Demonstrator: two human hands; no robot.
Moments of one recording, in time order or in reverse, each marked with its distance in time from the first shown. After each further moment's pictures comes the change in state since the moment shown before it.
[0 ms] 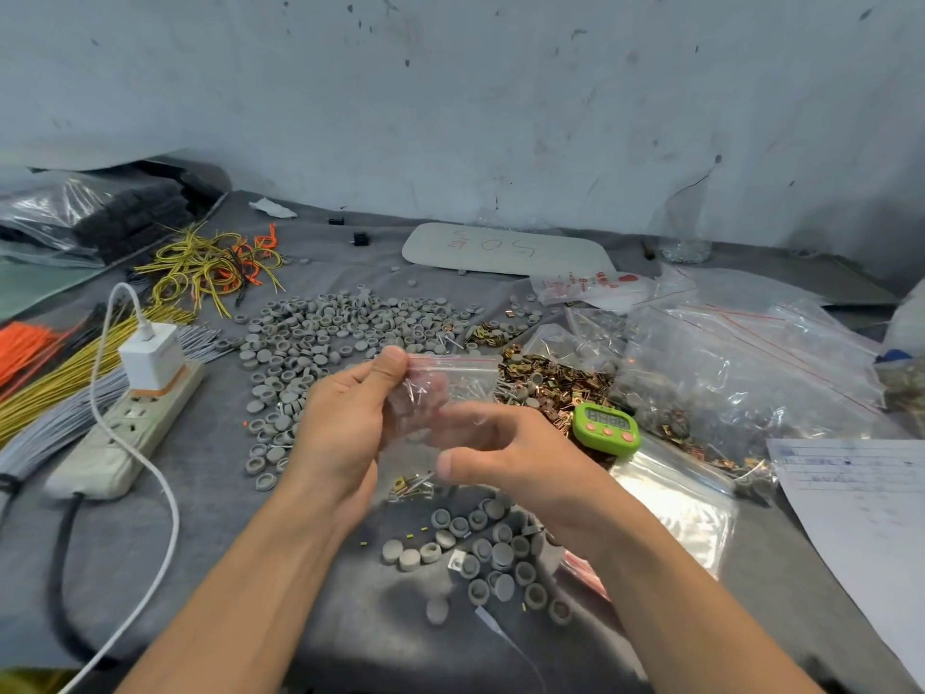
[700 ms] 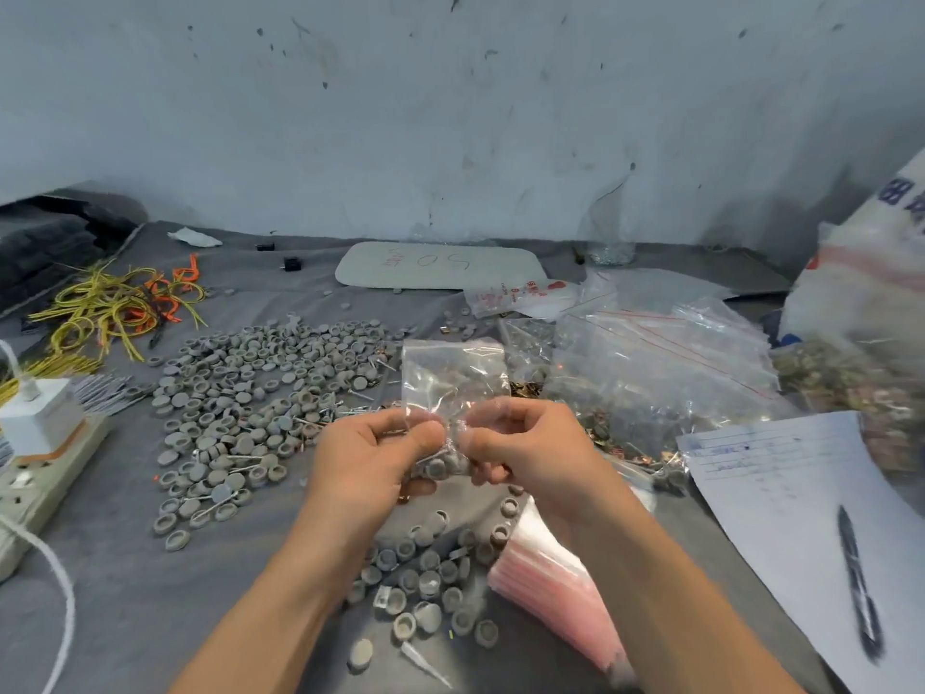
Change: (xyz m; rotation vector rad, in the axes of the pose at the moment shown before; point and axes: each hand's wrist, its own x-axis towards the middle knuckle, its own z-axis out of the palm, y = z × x) left_hand -0.008 -0.035 0.041 0.360 -0.127 -0.042; right_hand -0.028 -0.004 -0.047 0.242 0.428 0.057
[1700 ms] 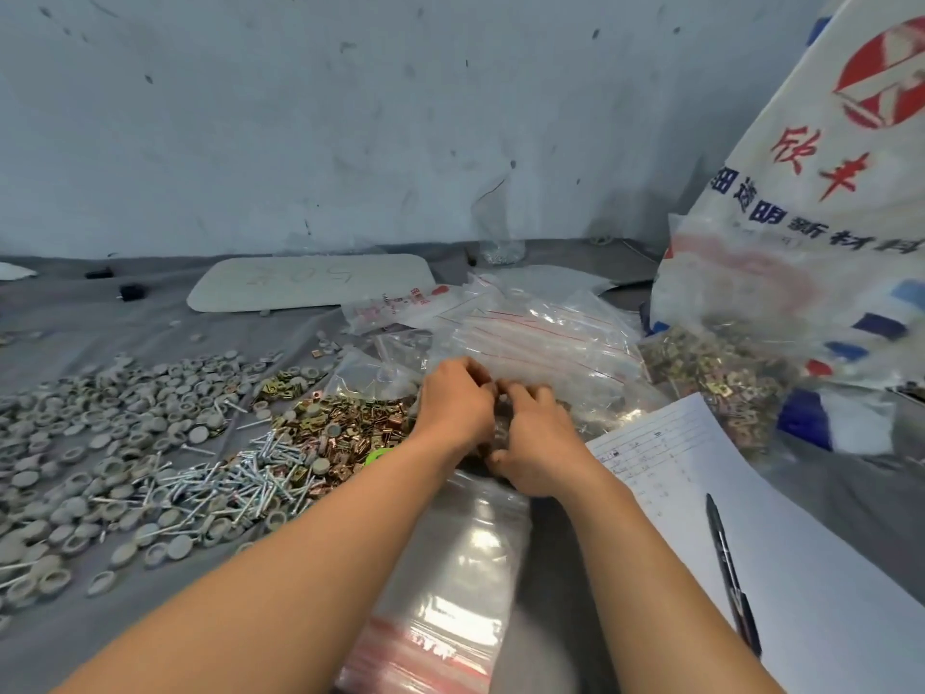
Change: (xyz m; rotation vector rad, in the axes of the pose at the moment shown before) left_hand 0.110 -0.013 0.223 0.624 -0.163 0.173; right_hand 0.052 0.023 -0.150 -1.044 0.268 0.143
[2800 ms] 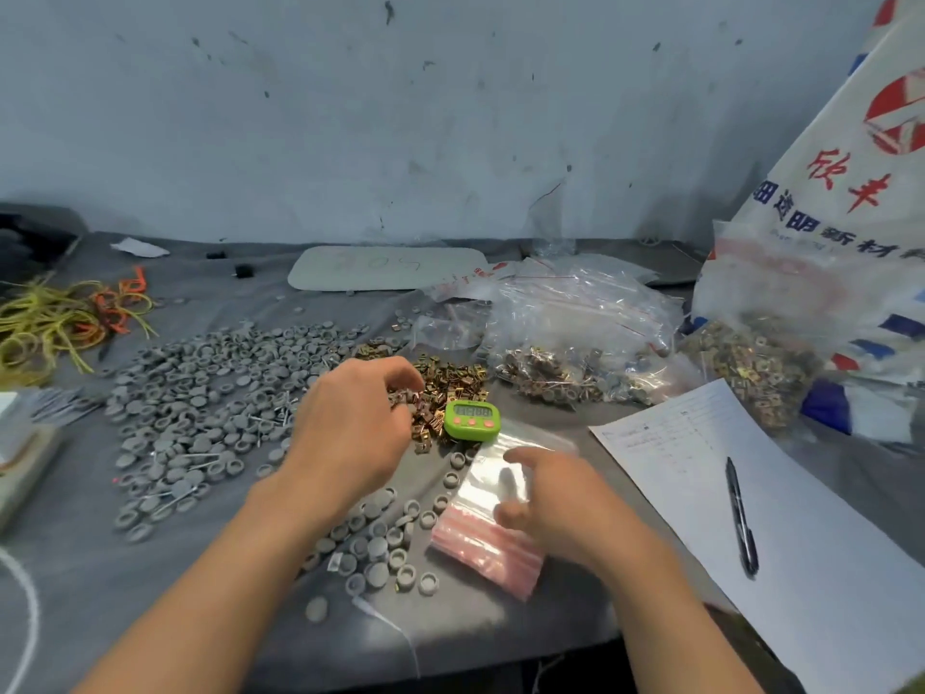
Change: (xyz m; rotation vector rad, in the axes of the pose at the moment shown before) left_hand -0.143 -0.031 -0.168 0.473 0.234 0.177; right_hand -0.122 -0.036 0.022 -0.123 -0.135 -0.138
